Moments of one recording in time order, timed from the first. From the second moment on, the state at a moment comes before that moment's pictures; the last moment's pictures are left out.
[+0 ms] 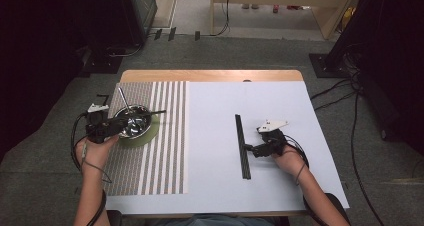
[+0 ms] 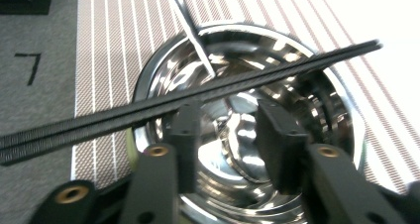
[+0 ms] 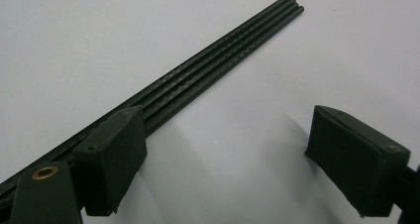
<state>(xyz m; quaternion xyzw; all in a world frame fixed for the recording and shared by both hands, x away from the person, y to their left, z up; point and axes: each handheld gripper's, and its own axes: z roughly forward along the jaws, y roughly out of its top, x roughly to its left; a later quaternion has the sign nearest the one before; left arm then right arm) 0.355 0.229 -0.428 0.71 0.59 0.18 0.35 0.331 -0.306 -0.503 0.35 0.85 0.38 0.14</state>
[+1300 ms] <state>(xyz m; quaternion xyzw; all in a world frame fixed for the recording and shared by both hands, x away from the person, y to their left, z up) 0.355 0.166 -0.411 0.74 0.53 0.17 0.37 0.331 -0.306 -0.503 0.35 0.85 0.38 0.14</state>
